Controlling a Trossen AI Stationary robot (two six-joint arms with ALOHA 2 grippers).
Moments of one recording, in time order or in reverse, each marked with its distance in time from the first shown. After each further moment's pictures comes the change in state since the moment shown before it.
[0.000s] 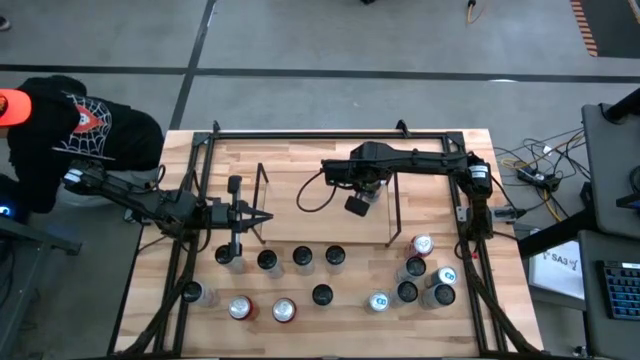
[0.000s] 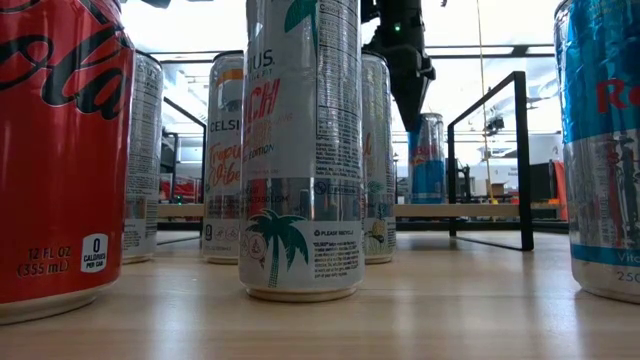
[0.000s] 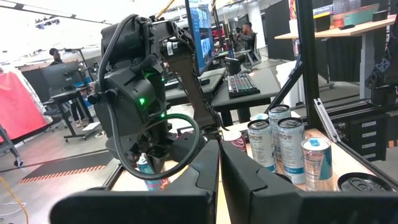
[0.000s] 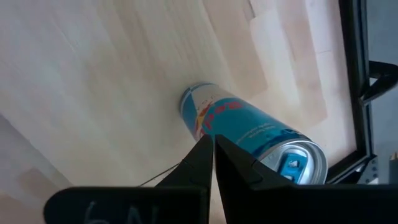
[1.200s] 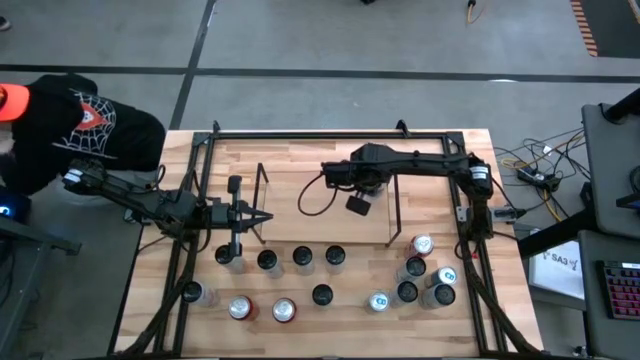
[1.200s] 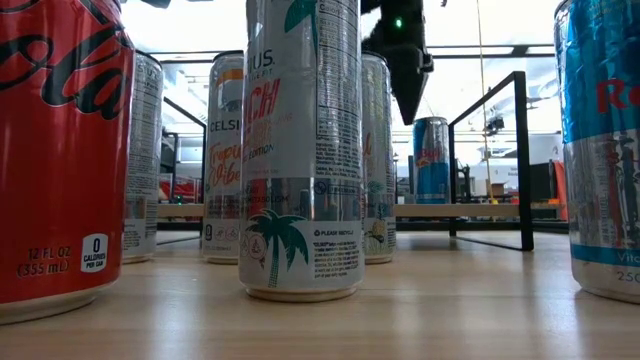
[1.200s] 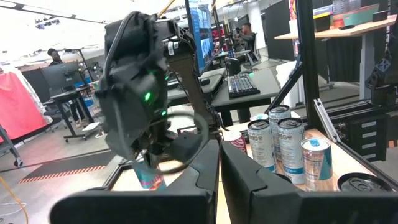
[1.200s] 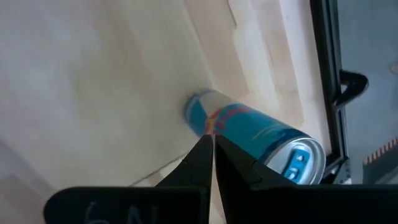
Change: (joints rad) left arm 0.000 0.000 0.000 0.001 0.000 0.000; right arm 0.034 -0.007 0.025 -0.015 0.076 -0.007
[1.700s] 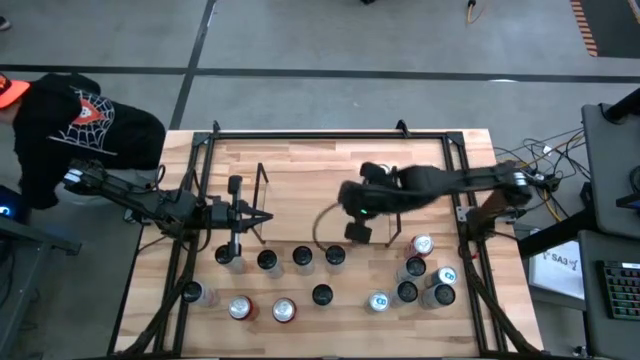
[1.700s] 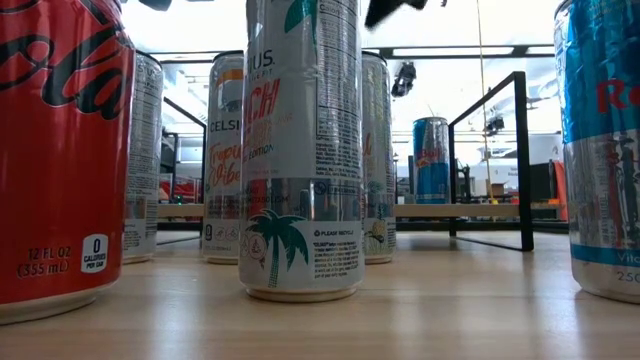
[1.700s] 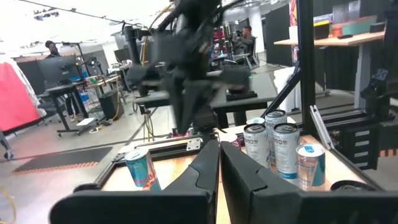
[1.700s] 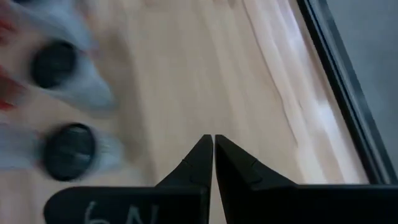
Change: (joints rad) left arm 0.000 0.000 0.000 0.004 0.002 -0.065; right arm 0.270 -0.265 -0.105 0.435 0.008 -0.055
